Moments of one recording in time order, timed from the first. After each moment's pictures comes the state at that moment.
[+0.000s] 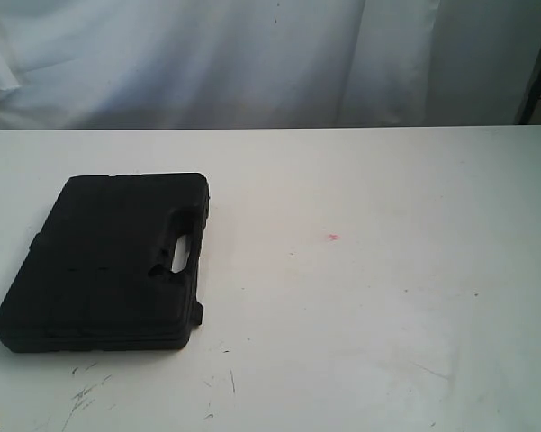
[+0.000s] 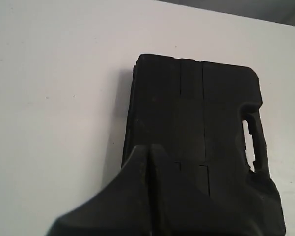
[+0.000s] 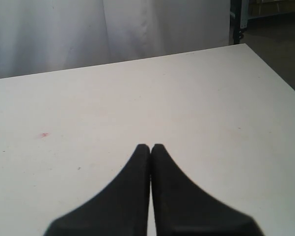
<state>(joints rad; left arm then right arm) 0.01 1.00 -0.83 -0.10 0.66 -0.07 0.06 0.01 0.00 0.08 0.34 0.03</state>
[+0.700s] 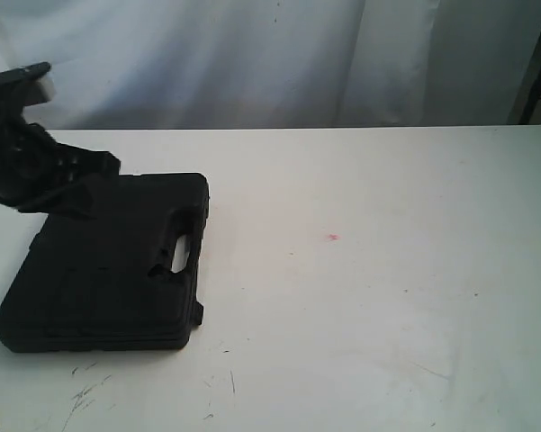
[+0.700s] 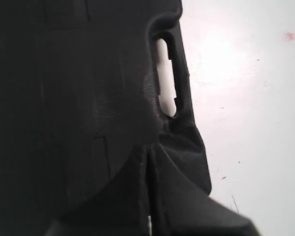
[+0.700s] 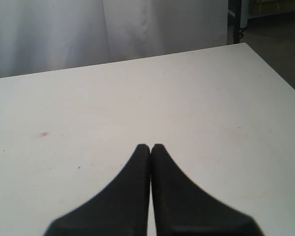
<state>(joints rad) -0.22 1.56 -1.11 -0.31 0.82 0.07 0.06 0.01 0.00 0.08 0.34 0.03</state>
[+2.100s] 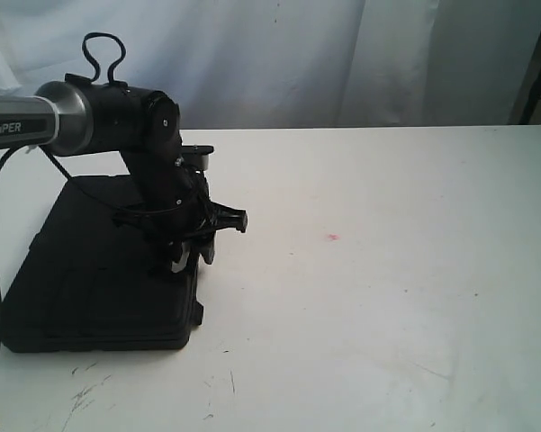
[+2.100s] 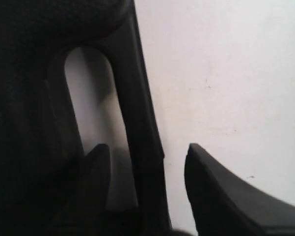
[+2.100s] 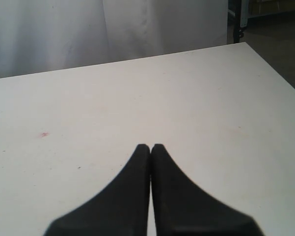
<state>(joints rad) -0.45 2.20 -1.58 -0.08 0.95 -0.25 0.06 0.01 0.00 0.08 0.35 0.03</state>
